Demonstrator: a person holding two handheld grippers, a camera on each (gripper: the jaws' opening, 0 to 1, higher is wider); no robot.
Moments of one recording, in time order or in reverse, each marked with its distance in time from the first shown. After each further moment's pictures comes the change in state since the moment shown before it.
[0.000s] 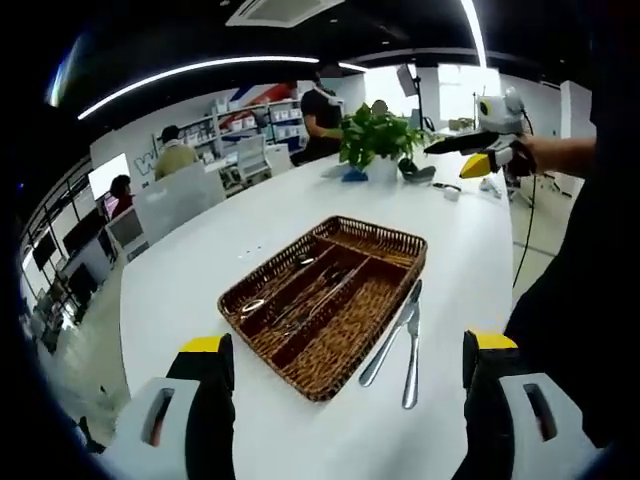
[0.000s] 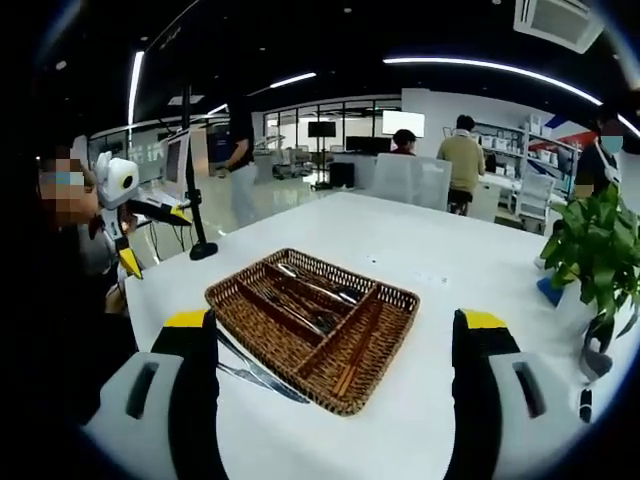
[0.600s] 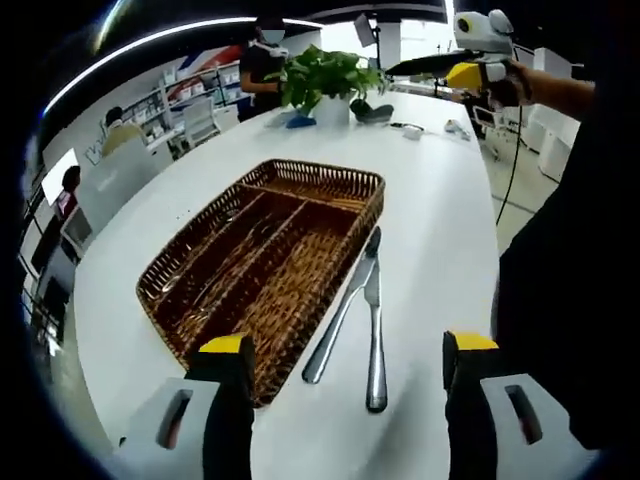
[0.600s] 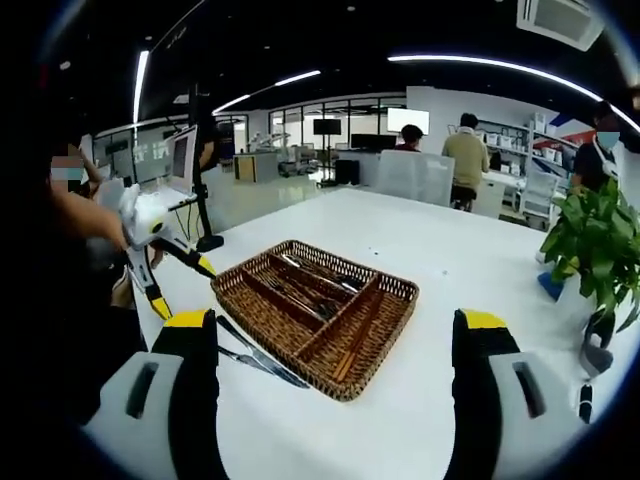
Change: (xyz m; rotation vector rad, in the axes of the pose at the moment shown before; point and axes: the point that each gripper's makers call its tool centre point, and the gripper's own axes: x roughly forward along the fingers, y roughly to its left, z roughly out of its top) left arm 0.077 -0.059 -0.067 0.058 0.275 -0.194; right arm -0.015 -0.002 -0.014 -0.001 0.009 0.028
